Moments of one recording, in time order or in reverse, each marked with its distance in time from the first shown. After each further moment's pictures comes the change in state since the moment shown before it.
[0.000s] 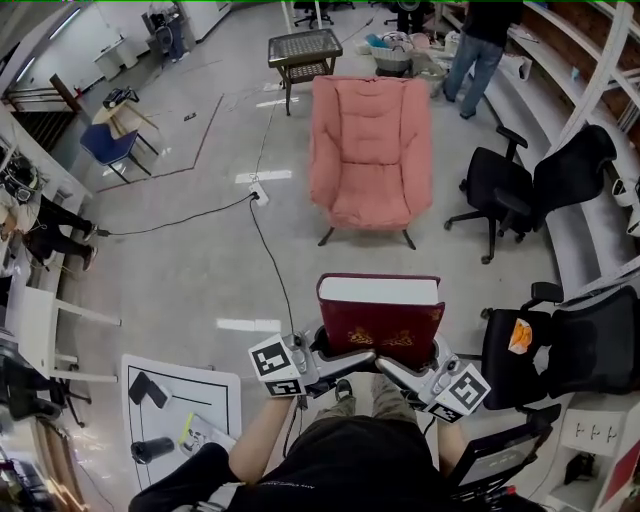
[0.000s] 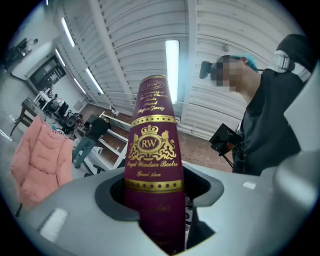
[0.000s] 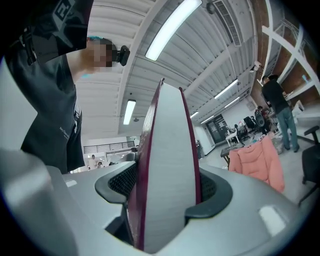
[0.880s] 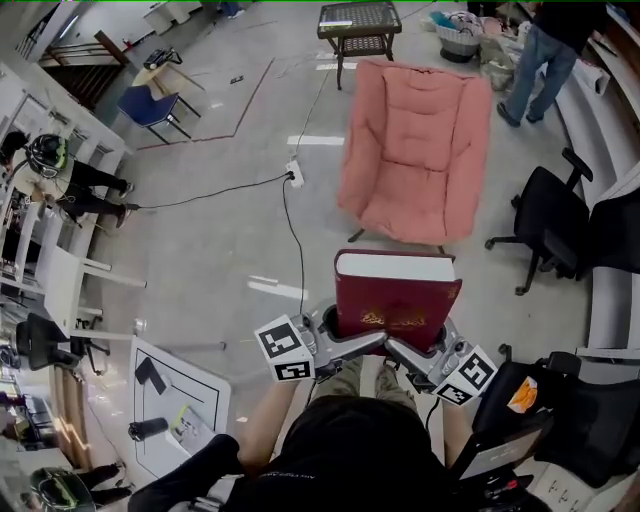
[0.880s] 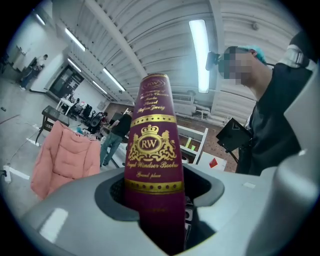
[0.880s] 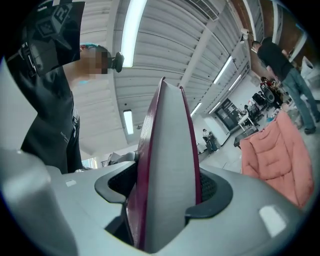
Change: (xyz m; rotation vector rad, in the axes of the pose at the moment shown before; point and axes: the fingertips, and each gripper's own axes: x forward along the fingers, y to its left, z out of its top) left arm 0.115 0.207 0.048 -0.022 0.092 0.286; right arm 0.088 -0.230 0.035 0.193 -0.002 0.201
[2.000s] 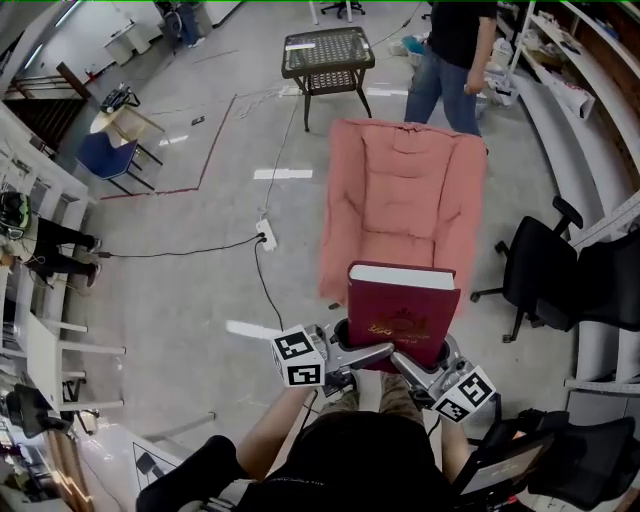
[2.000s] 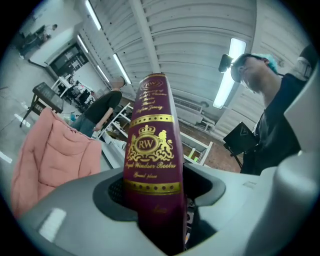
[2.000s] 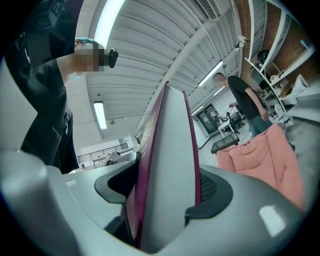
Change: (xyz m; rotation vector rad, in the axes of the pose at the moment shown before) left arm 0.123 0.263 0.109 -0.153 0.015 -0.148; right arm 0.145 -0.250 0.082 -0.036 0.024 -0.241
